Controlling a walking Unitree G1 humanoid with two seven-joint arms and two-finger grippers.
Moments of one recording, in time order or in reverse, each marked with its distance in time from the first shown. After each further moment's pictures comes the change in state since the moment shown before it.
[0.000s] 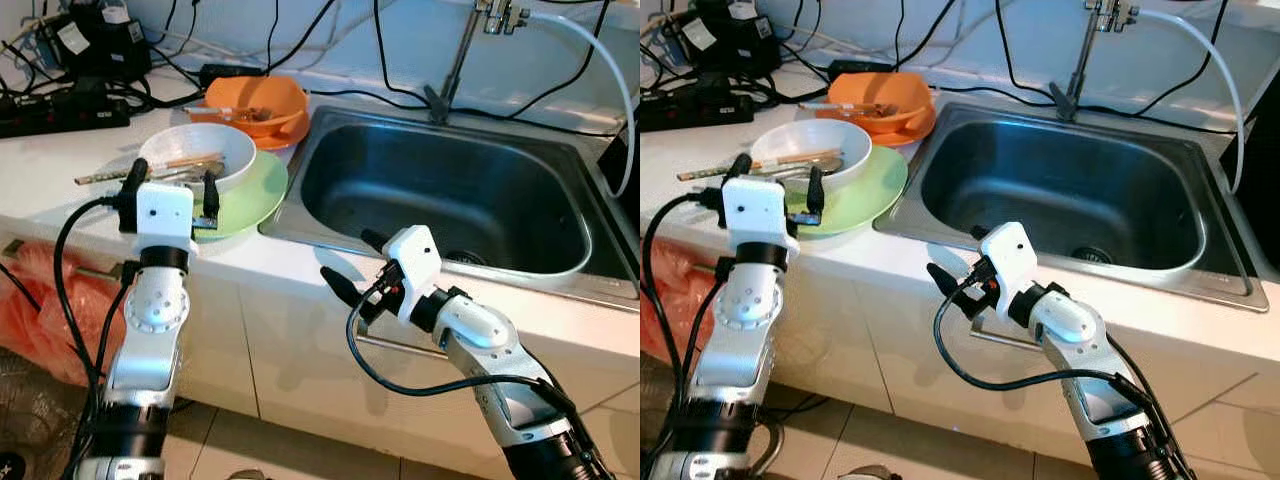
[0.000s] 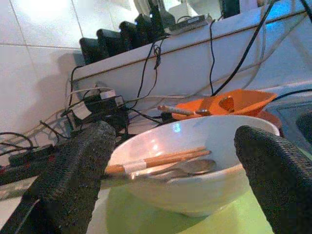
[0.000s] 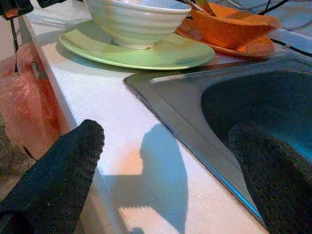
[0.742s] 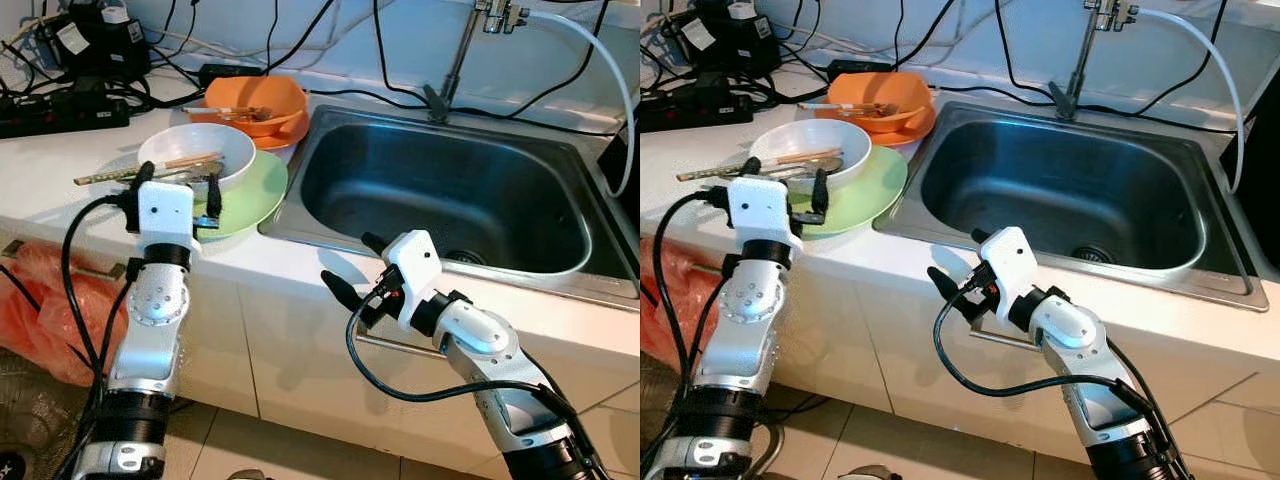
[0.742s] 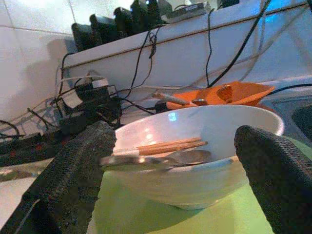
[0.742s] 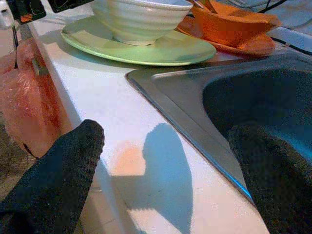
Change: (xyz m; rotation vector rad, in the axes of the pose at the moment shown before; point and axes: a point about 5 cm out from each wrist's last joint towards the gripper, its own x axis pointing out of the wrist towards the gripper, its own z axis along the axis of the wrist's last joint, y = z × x) left arm 0.006 0.001 -0.013 -0.047 0.039 -0.007; right arm -0.003 0.003 -0.003 -0.009 0.006 0.003
